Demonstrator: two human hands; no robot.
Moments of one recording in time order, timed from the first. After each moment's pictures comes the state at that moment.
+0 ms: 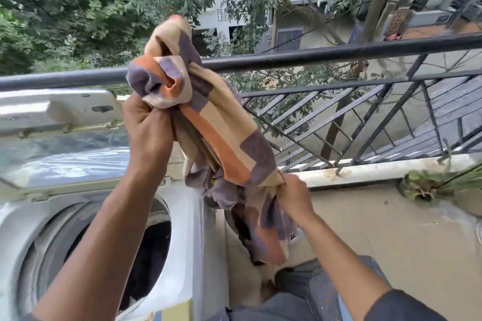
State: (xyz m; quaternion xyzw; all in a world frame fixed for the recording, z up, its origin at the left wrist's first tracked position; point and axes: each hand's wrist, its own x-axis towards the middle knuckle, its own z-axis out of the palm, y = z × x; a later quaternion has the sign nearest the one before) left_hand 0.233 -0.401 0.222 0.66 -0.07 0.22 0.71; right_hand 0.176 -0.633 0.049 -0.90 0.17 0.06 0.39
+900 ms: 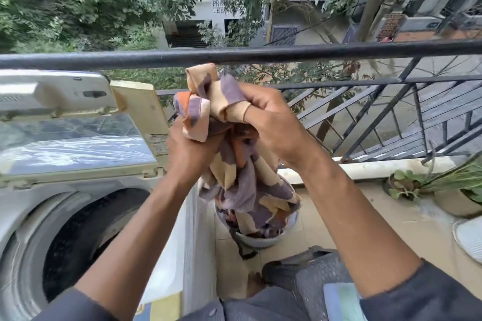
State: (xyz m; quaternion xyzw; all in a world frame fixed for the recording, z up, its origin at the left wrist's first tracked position) left_hand 0.222 -0.430 0.160 0.80 0.04 0.08 0.59; right_hand 0.208 -0.593 0.229 -0.70 -0.16 0.04 0.70
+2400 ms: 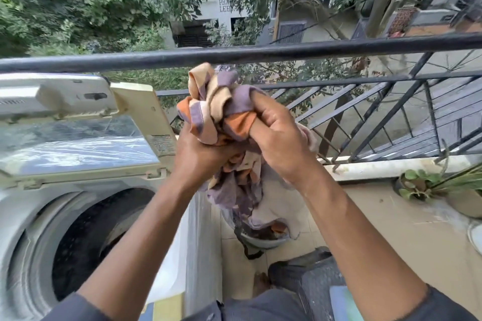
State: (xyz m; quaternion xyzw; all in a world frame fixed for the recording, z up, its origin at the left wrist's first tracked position) left_hand 0.212 -0.443 0.174 0.84 -0.02 0.05 0.54; right_hand 0.202 -0.598 0.200 -0.72 -0.14 -0.04 0.68
